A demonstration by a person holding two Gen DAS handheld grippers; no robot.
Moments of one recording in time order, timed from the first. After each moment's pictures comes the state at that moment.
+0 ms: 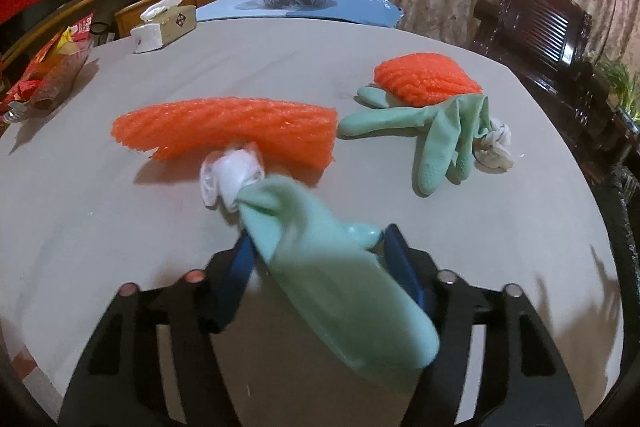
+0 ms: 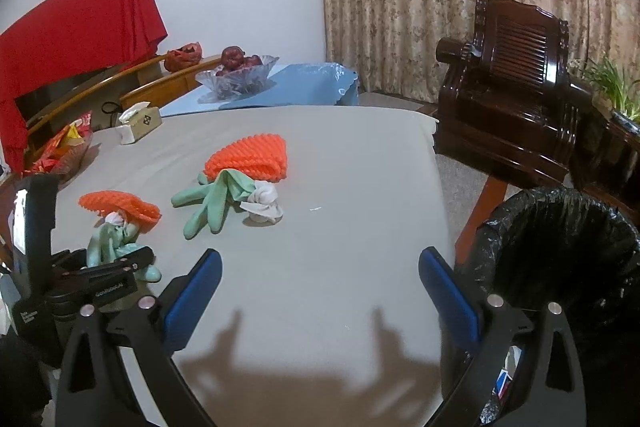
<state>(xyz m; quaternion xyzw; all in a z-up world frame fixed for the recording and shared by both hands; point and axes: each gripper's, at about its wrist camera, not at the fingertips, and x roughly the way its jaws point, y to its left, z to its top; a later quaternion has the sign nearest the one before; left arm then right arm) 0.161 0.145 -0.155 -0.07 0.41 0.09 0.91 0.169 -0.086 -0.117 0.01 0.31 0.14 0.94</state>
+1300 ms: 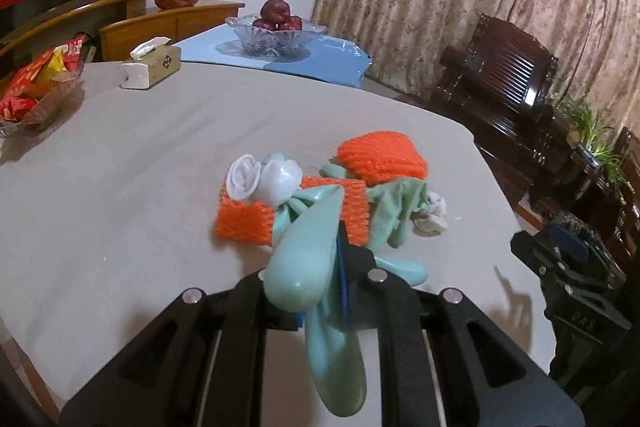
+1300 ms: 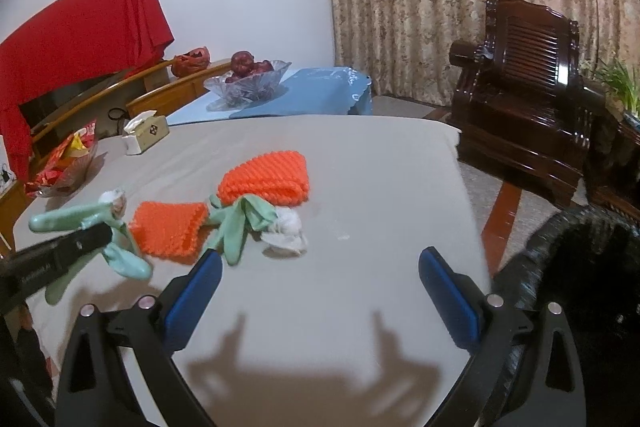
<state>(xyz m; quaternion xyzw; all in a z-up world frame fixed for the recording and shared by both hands) 0.153 0.155 -0.094 -0.12 0.34 0.04 0.93 0.204 -0.057 -0.111 0.01 0.30 0.16 0.94</state>
